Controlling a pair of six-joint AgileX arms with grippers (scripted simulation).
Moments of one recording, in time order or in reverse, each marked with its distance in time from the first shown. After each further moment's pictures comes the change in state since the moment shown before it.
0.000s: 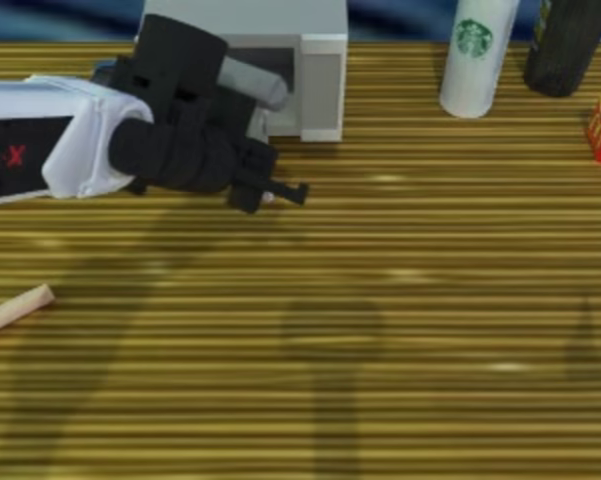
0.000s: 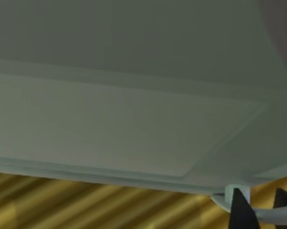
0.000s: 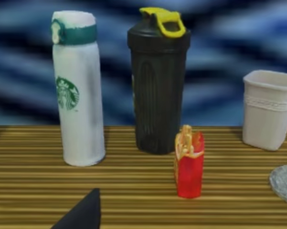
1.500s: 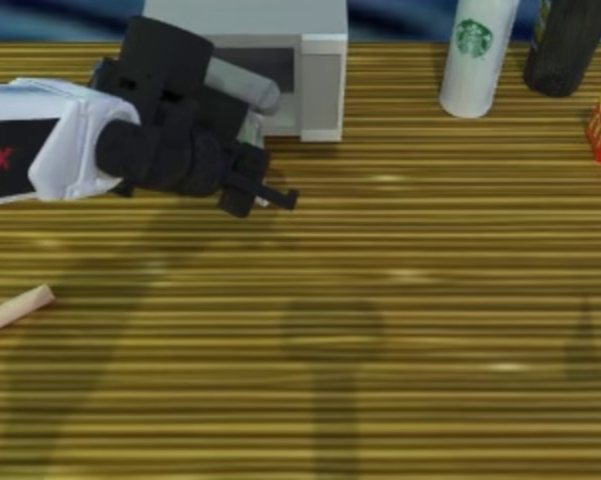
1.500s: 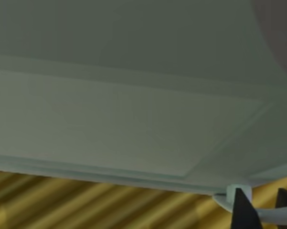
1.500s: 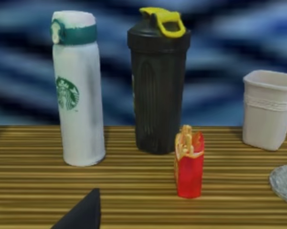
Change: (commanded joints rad) left arm 0.021 -0.017 -0.021 0.001 0.033 0.046; right arm 0.000 0.000 0.000 0.000 0.000 0.000
